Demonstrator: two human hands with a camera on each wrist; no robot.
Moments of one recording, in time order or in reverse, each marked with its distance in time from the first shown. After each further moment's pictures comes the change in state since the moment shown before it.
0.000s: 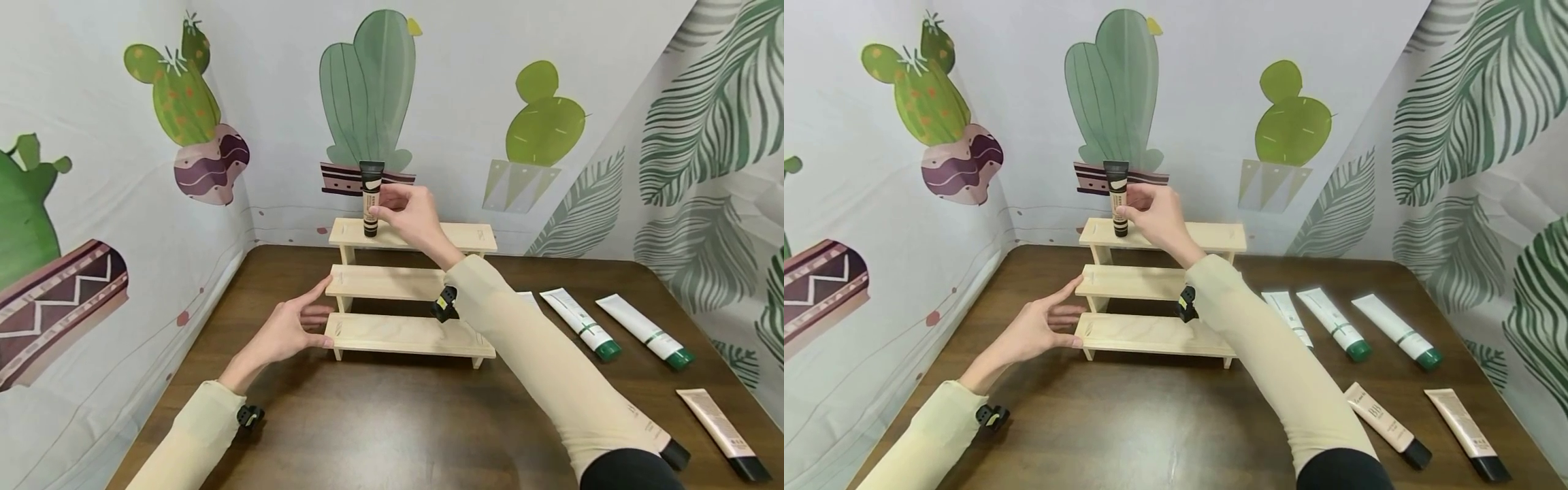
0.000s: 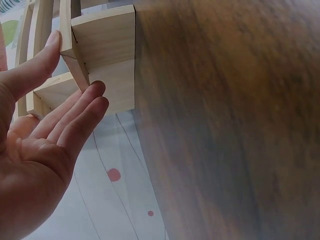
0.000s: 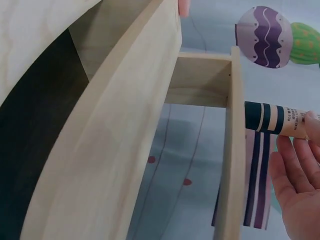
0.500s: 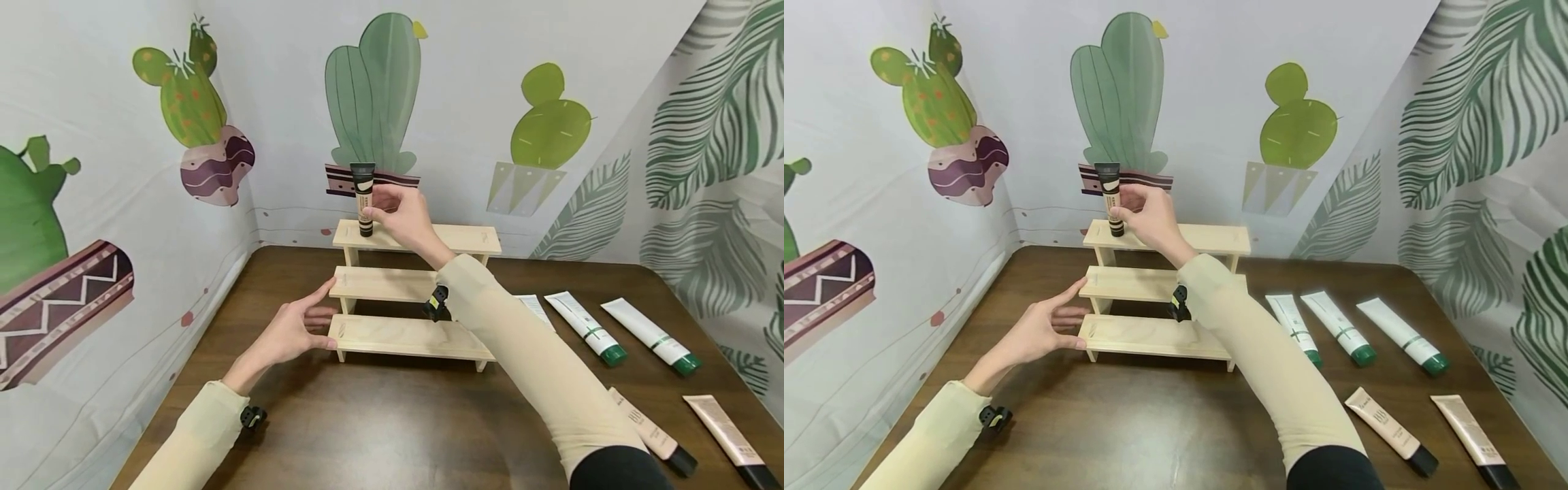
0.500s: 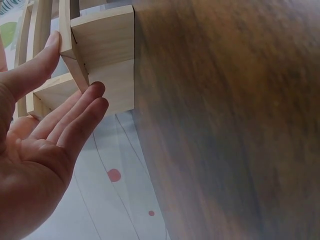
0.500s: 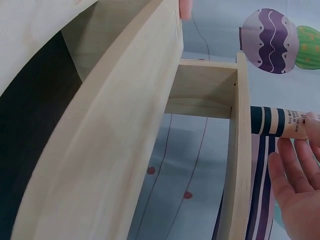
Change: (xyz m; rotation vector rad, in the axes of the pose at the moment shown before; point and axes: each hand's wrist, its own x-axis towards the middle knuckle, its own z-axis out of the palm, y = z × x) left_hand -0.001 0.001 0.000 0.001 0.005 -0.002; right_hand 0.008 0.002 0.017 -0.042 -0.014 -0.034
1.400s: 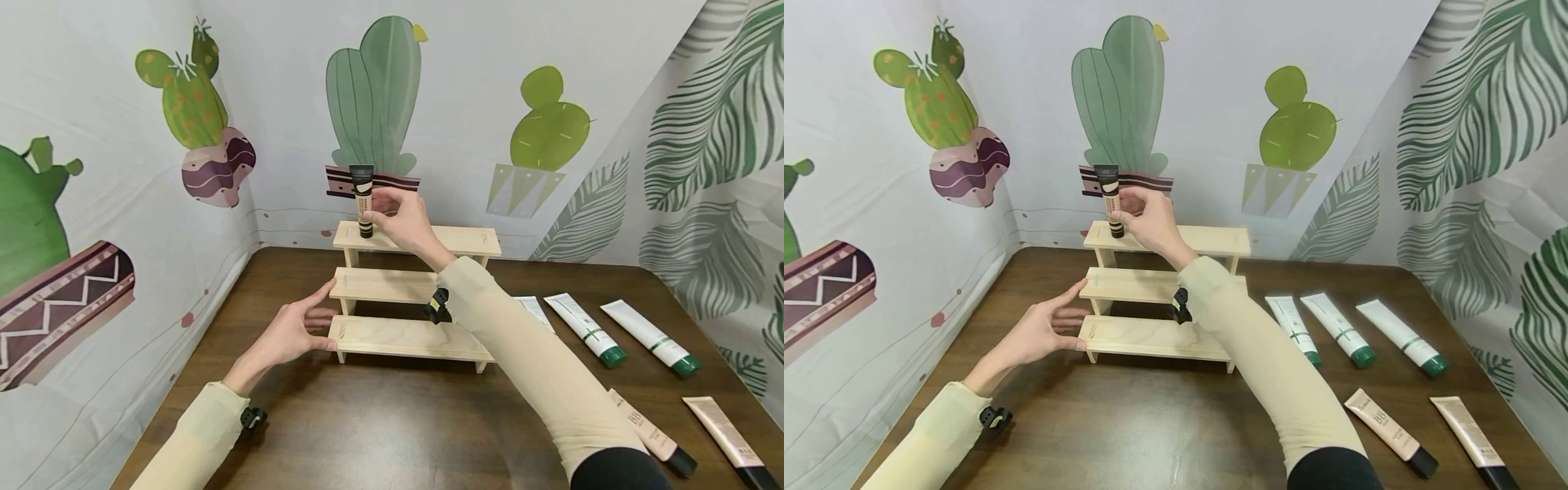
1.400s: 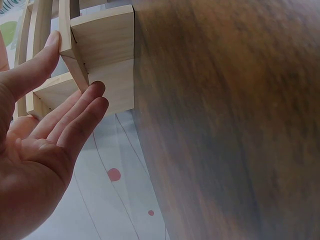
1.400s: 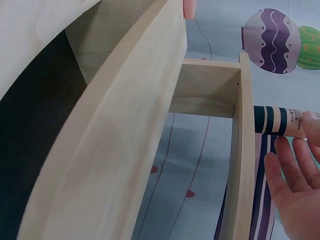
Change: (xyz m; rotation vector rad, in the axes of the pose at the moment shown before) left_hand 0.000 0.001 -0.001 -0.001 0.002 -0.004; right_hand -0.002 0.002 0.001 -0.007 -0.018 0.009
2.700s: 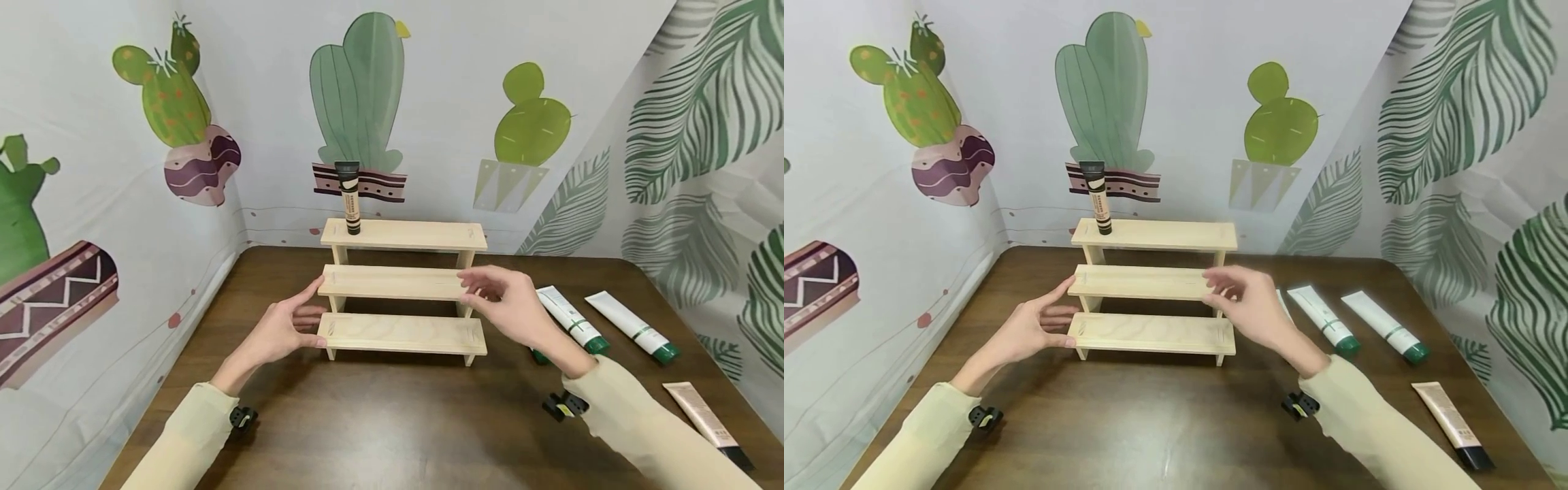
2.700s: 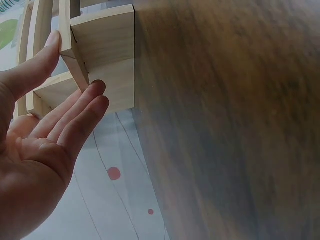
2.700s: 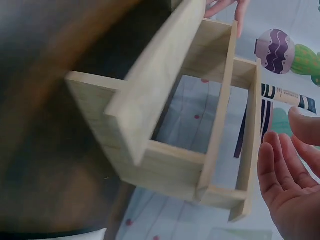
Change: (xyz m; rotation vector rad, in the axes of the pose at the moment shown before) left_hand 0.000 -0.001 0.002 -0.005 -0.004 0.001; right_hand -0.184 0.018 -0.129 -0.159 -0.059 -0.042
